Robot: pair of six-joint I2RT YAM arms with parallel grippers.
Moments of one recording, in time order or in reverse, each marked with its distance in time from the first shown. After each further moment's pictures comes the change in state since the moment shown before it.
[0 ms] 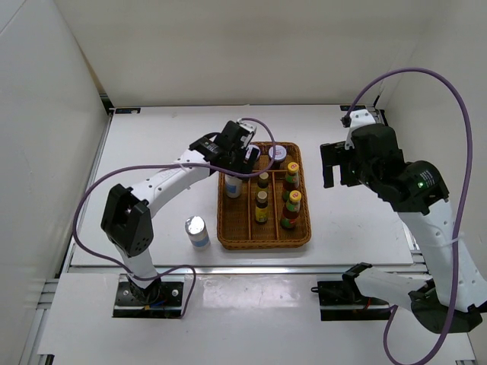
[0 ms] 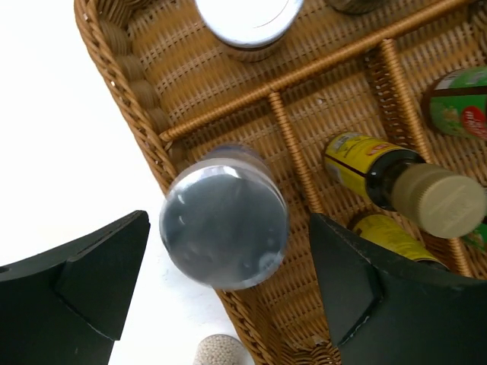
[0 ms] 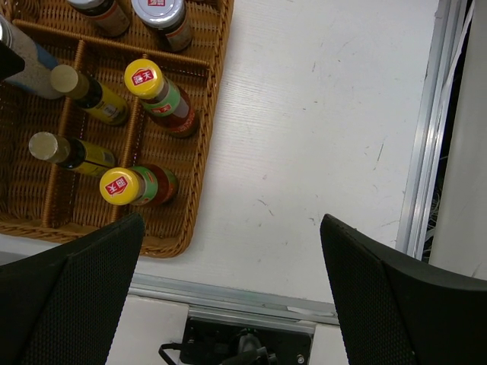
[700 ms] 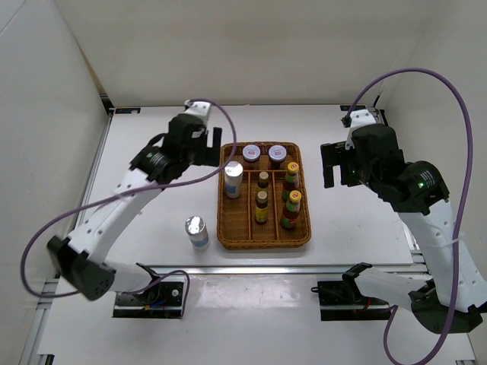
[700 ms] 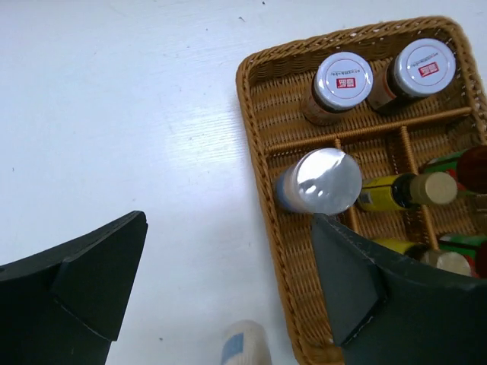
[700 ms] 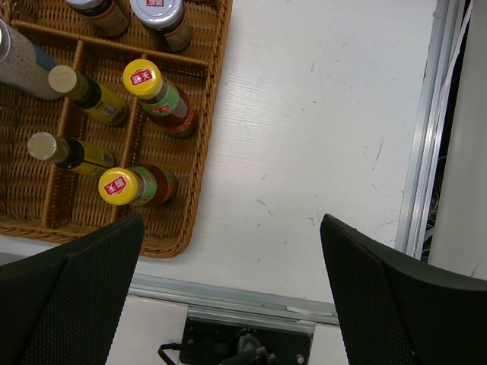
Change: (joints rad) left arm 0.098 -0.375 -0.083 -0.004 -0.134 -0.034; right arm 0.000 -0.003 0.000 -0.001 0.006 0.000
